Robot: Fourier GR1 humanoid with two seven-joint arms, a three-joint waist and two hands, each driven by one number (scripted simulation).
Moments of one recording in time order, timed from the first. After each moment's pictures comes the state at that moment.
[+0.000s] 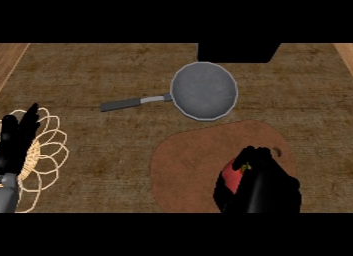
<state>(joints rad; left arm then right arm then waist) -0.11 0.39 0.11 -1.33 -0.06 0.09 0.25 -0.09 -0.01 0.70 -1.98 1.69 0.09 1.22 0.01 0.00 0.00</state>
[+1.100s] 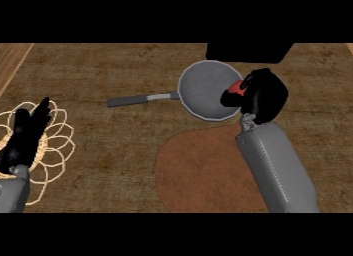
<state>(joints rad) -0.17 0.36 0.09 -1.29 -0.07 0.08 0.23 -0.62 0.00 0.10 -1.20 1.28 -0.38 1.03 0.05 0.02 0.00</state>
